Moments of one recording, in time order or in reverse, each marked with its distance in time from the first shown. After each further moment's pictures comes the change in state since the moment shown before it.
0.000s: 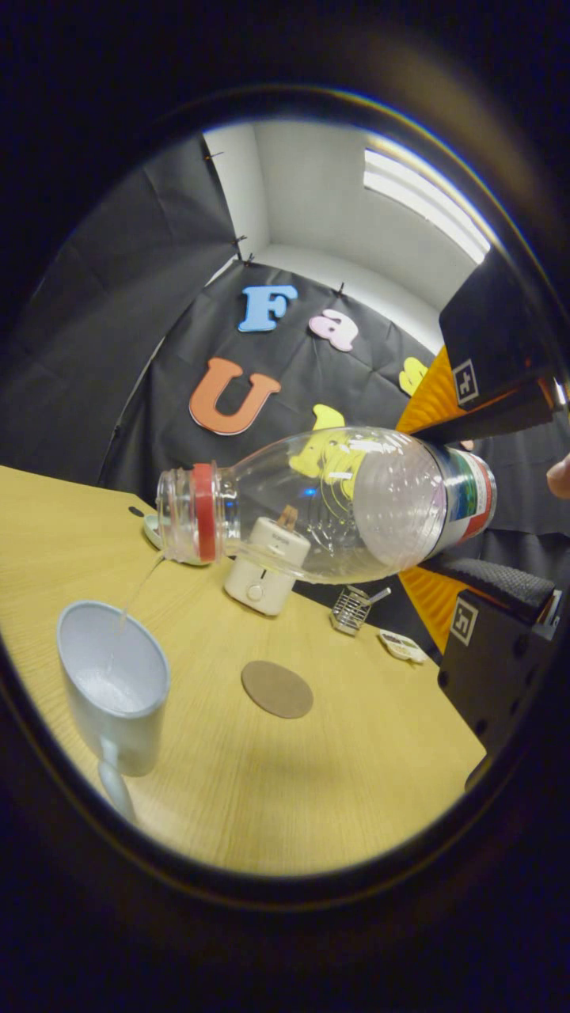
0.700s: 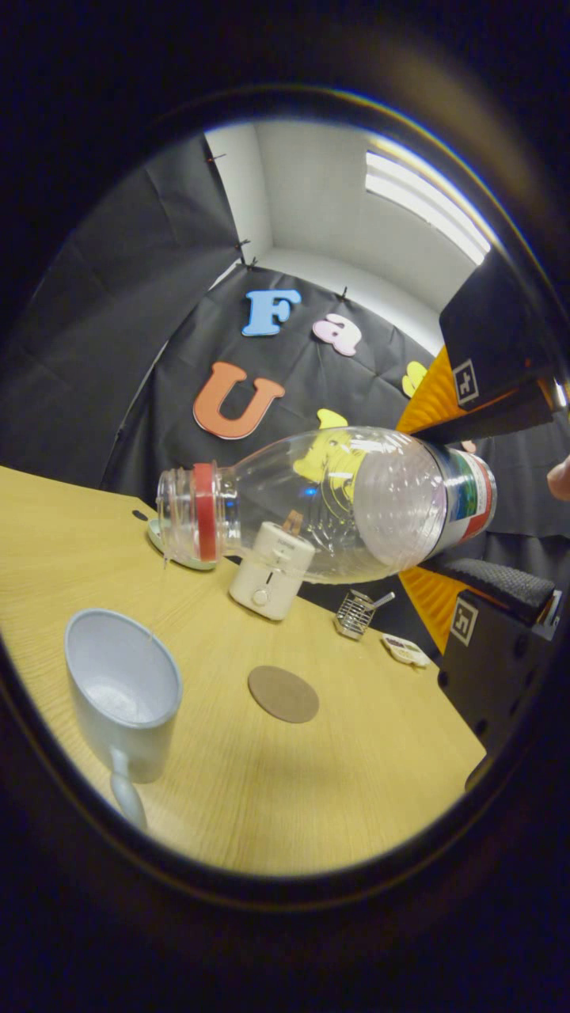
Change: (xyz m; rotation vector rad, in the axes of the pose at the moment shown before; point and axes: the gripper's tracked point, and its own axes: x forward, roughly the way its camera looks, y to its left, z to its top) arm -0.002 -0.003 0.008 0.010 -0.009 -0.008
